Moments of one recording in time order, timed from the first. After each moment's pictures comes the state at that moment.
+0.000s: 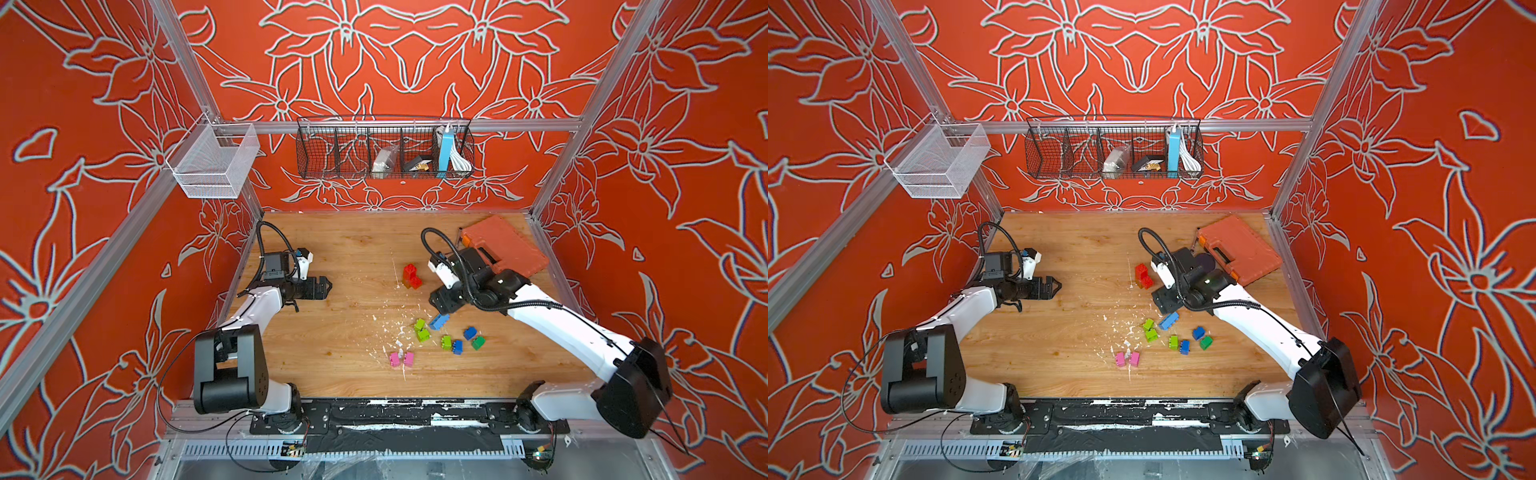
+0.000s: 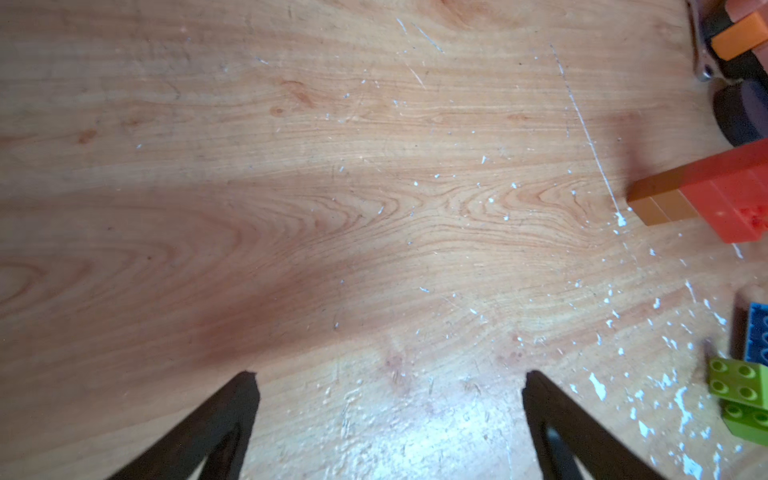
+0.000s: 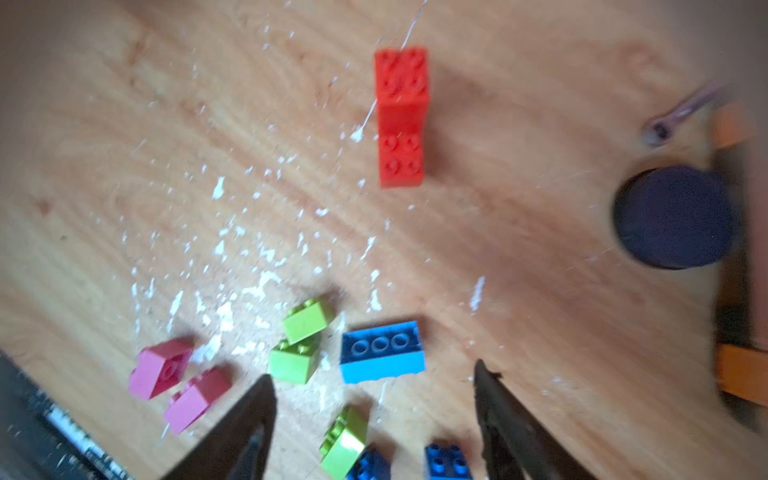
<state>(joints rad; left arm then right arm) 0.19 1.44 0.82 -0.35 0.46 0.12 0.68 1.35 1.05 -0.74 -0.09 0.05</state>
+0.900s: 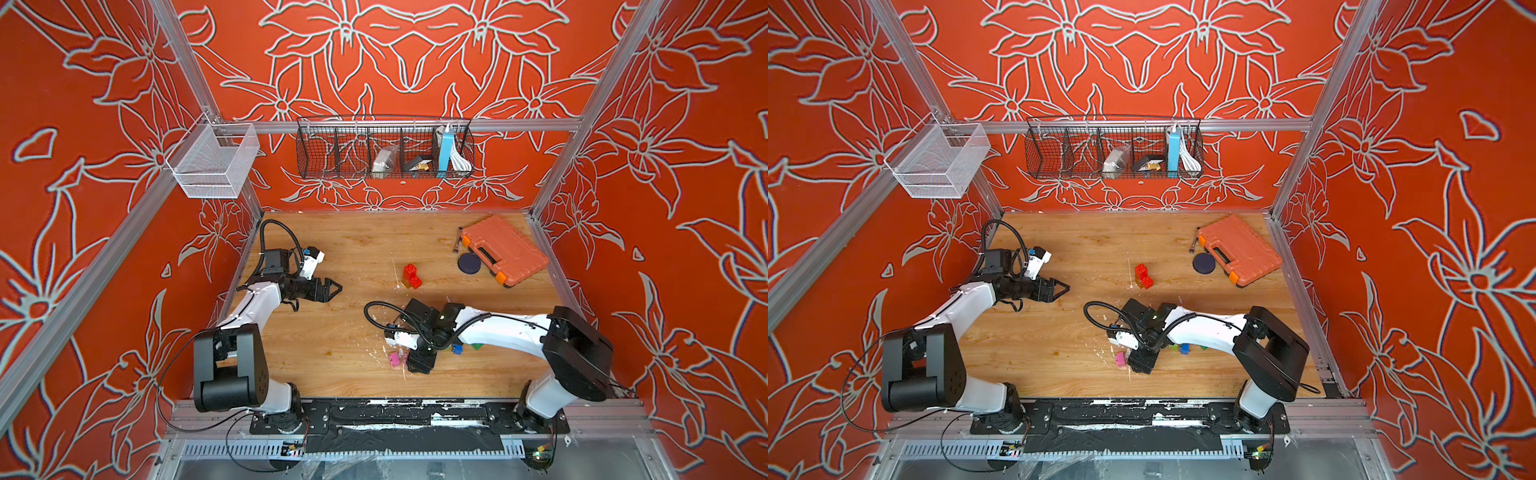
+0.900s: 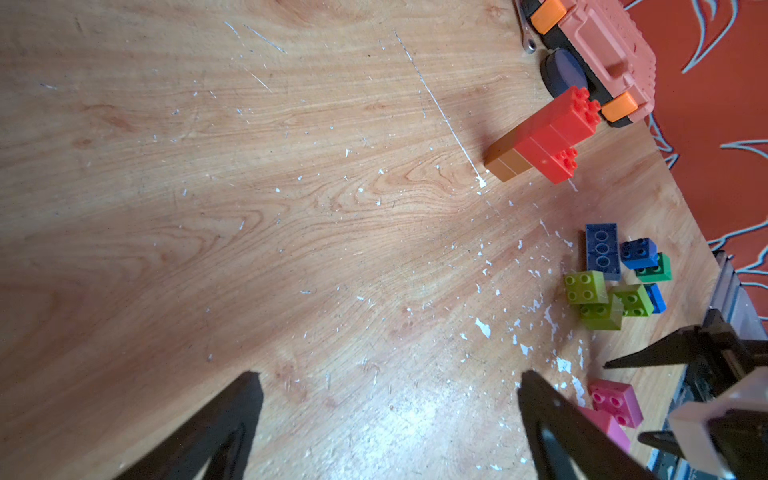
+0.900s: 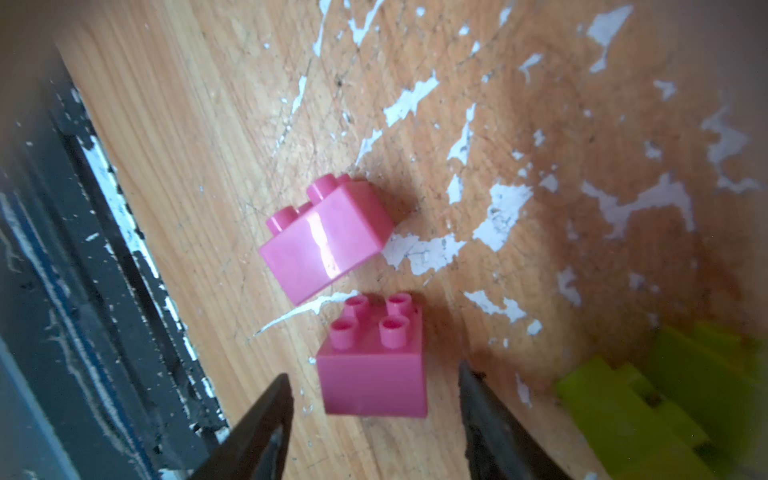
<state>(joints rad) 0.19 1.44 0.87 -0.49 0.73 0.26 1.04 1.63 0.95 -0.65 -0.22 -0.19</state>
